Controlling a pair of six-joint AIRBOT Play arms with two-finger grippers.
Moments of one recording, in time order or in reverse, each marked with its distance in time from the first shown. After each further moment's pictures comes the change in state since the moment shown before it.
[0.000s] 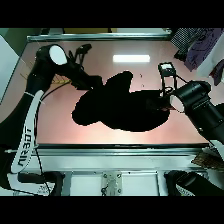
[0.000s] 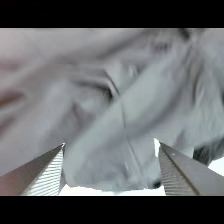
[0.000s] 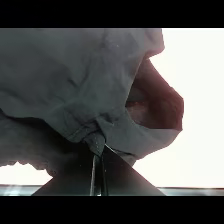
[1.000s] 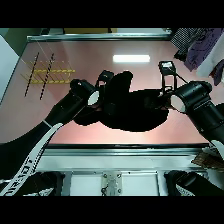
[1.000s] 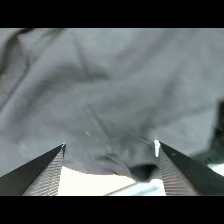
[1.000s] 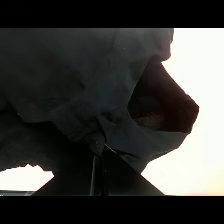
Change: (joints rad) left arm -0.336 0.166 -0.350 0.389 0.208 -0.251; right arm 0.001 0.004 0.000 0.029 -0.041 0.024
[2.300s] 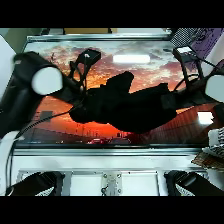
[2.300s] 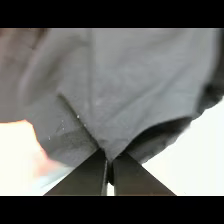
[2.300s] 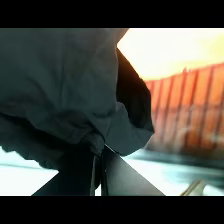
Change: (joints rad) left arm 0.052 0.185 0.253 -0.121 -0.404 0.145; right arm -0.021 0.023 0.317 0.050 0.420 -0.227
